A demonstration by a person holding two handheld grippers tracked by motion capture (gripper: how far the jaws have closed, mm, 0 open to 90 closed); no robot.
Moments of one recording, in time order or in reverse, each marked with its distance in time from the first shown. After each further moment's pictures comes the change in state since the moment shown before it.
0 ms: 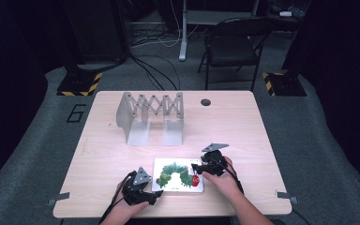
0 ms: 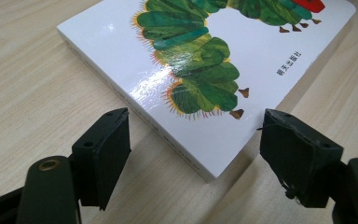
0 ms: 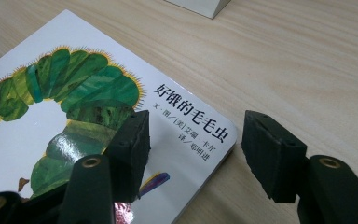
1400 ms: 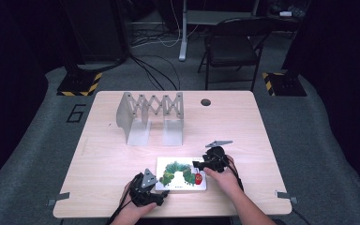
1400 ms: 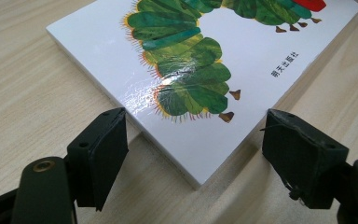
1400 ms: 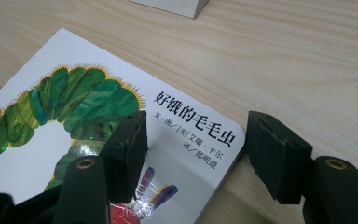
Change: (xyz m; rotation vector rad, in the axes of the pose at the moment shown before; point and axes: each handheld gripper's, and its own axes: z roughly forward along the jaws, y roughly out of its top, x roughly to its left) left arm -0.017 0.004 0.015 -0.028 0.048 -0.008; right arm -0.017 0.002 0.005 -0.001 0.038 0.117
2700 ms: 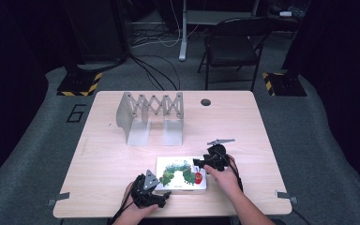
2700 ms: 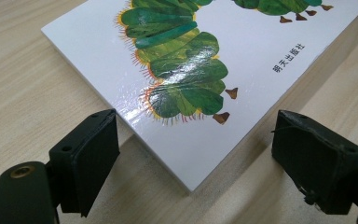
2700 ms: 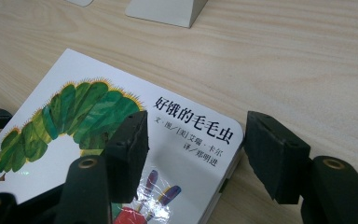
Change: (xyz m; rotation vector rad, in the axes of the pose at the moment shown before) left arm -0.006 -0.001 0.003 -0.006 0.019 0.005; right arm 0.005 0.007 -0.010 0.005 -0.005 0.101
